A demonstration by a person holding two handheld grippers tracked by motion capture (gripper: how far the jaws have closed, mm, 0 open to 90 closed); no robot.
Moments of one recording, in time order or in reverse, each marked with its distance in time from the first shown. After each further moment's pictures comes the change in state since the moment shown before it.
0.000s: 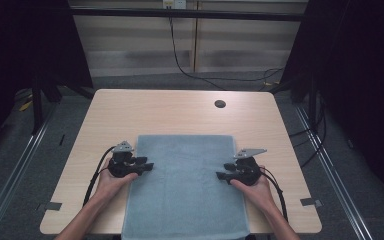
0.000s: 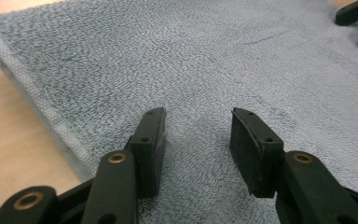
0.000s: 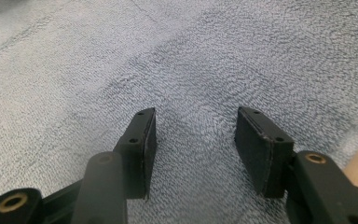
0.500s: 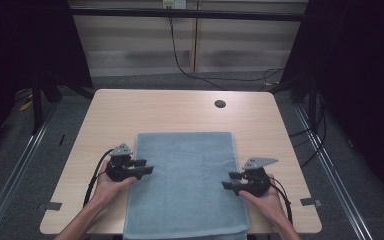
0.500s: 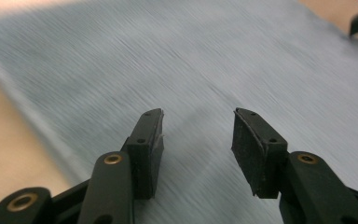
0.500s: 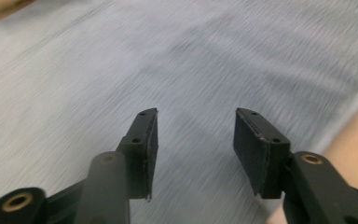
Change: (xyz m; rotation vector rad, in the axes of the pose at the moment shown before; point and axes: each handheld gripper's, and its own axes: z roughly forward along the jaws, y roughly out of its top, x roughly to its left) left arm -0.009 0.012 -0.008 -0.040 0.058 -0.013; right arm 0.010 -0.008 -0.026 -0.019 0.052 -0.035
